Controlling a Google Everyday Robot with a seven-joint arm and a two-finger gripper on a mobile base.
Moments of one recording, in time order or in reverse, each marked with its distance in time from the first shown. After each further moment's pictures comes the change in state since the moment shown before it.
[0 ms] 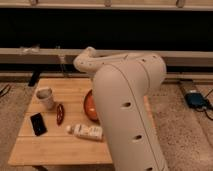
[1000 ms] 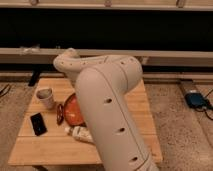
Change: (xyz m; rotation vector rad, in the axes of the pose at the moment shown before) arm 0.070 -0.103 -0.031 0.125 0.057 -0.258
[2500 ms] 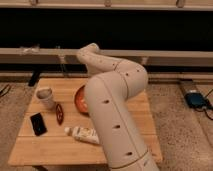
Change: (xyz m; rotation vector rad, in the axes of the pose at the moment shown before) arm -0.034 0.098 0.049 0.097 -0.019 0.146
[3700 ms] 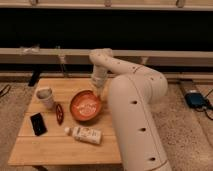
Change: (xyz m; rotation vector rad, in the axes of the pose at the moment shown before) arm -0.005 -0.051 -0.003 0.332 0.157 -0.116
